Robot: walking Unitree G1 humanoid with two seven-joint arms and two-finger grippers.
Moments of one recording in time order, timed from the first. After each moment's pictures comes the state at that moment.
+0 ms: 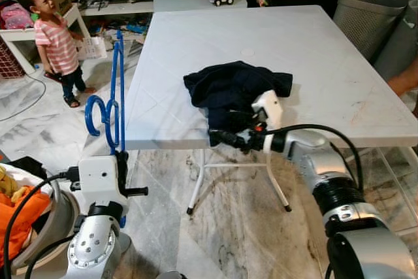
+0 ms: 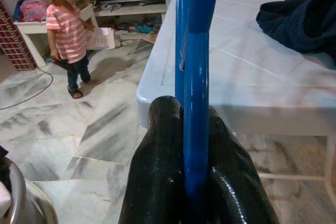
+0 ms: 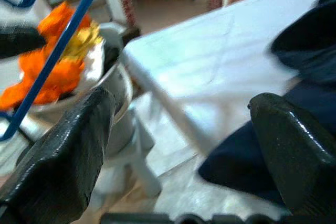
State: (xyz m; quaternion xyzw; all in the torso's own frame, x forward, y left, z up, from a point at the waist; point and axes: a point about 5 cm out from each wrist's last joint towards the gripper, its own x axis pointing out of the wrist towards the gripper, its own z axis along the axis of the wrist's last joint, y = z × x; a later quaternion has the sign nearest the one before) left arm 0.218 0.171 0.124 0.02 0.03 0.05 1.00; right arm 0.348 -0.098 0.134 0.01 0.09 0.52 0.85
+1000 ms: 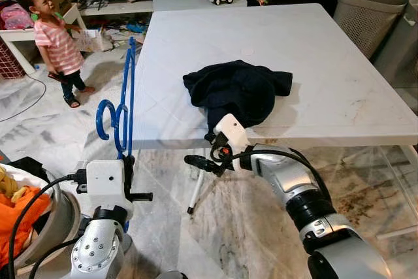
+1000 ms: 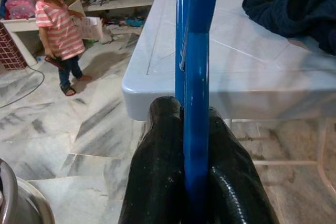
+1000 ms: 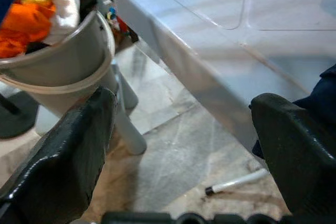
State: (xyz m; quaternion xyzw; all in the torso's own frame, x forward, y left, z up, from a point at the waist) left arm 0.213 0.164 0.119 0.02 0.04 0.03 1.00; right arm 0.344 -0.054 0.111 -0.08 0.16 0.47 0.86
